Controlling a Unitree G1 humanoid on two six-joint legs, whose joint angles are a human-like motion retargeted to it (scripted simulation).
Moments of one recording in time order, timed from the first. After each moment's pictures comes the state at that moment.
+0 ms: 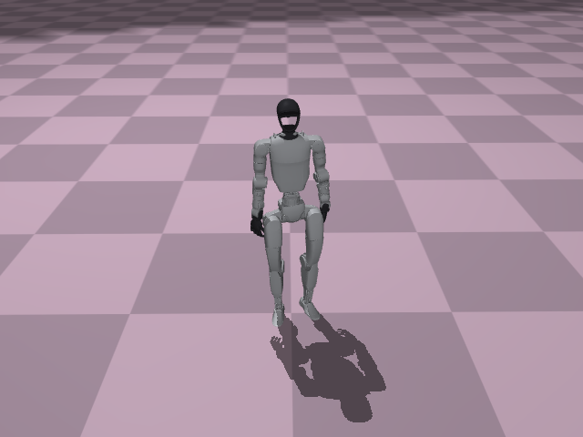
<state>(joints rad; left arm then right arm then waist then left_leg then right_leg) 0.10 0.10 0.27 1.53 0.37 0.11 -0.26 0.02 -0.09 -0.06 1.59 -0.86 0.07 0.05 -0.15 0.00 -0.07 -0.03 -0.03 0.19 0.03 -0.06 0.00 -0.01 -0.04 -0.35 0.00 -0.07 0.00</state>
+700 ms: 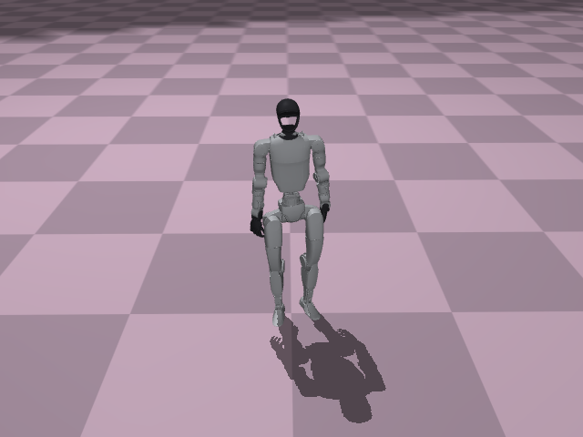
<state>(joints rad) 0.09 0.10 0.27 1.54 0.37 0.11 -0.26 0.02 -0.10 -0.06 1.59 -0.87 0.06 0.04 -0.15 0.00 -0.06 -0.03 -0.03 0.19 0.03 -0.06 0.00 -0.01 -0.04 -0.35 0.00 -0.07 0.00</state>
